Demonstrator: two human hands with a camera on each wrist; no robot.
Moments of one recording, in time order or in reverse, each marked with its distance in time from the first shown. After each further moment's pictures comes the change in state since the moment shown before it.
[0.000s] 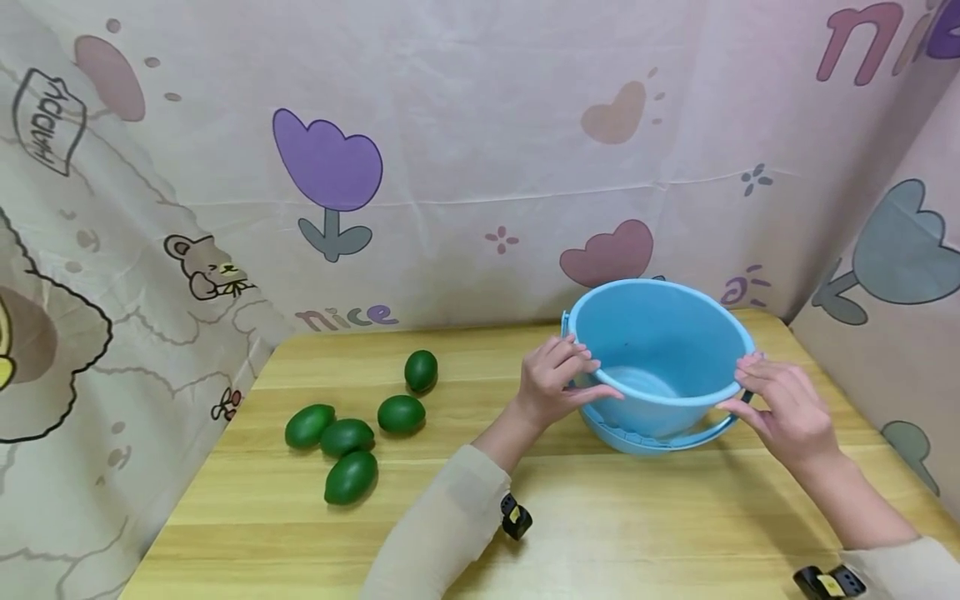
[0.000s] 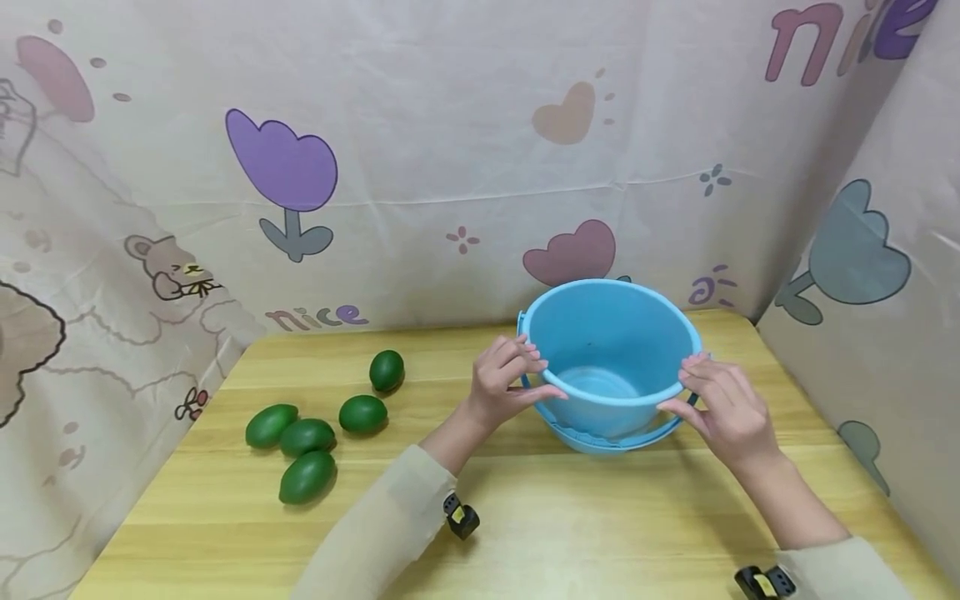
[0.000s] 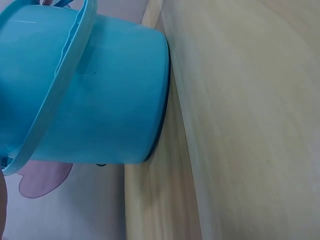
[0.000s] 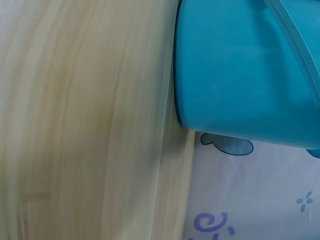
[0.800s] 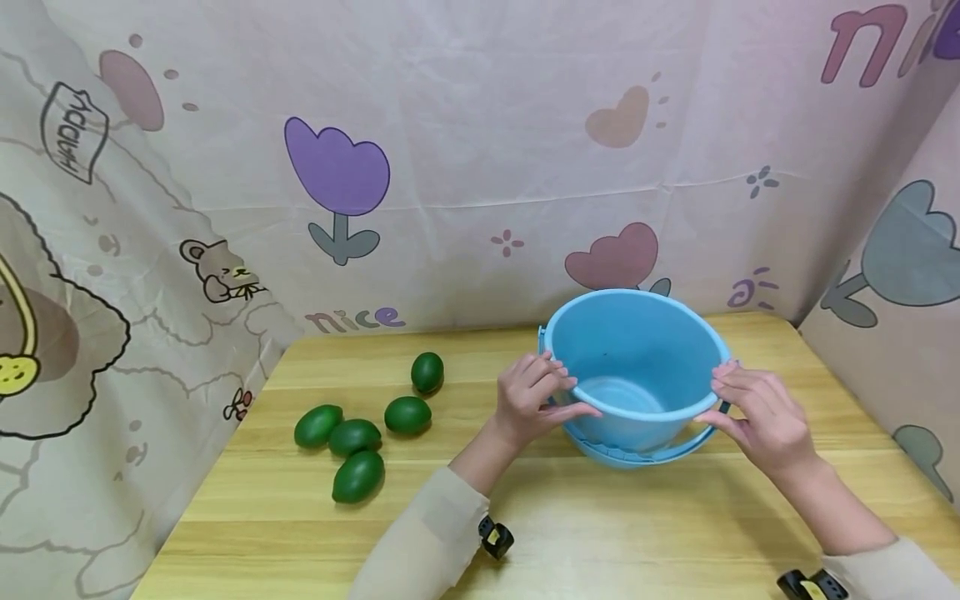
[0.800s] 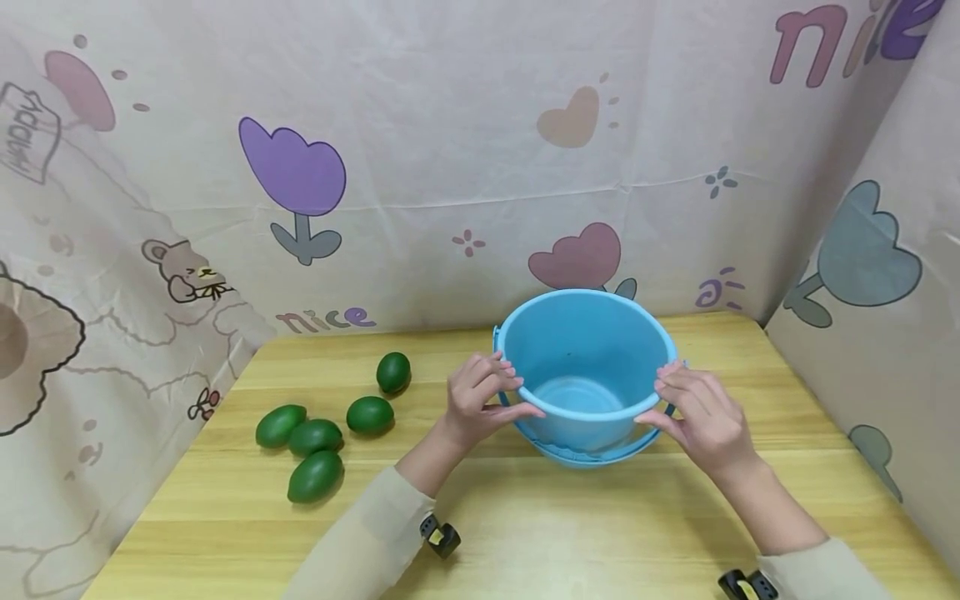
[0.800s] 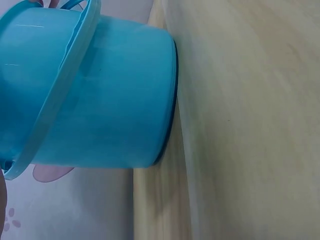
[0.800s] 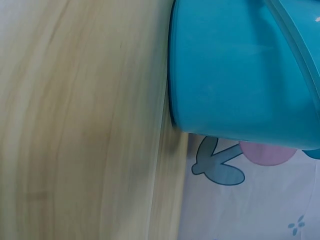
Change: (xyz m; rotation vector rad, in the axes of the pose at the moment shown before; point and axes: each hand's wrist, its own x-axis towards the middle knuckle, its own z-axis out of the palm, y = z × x) left_hand -0.002 0.003 -0.041 0.017 -0.012 0.030; right_hand 0.007 -0.018 0.017 0.098 0.056 -0.047
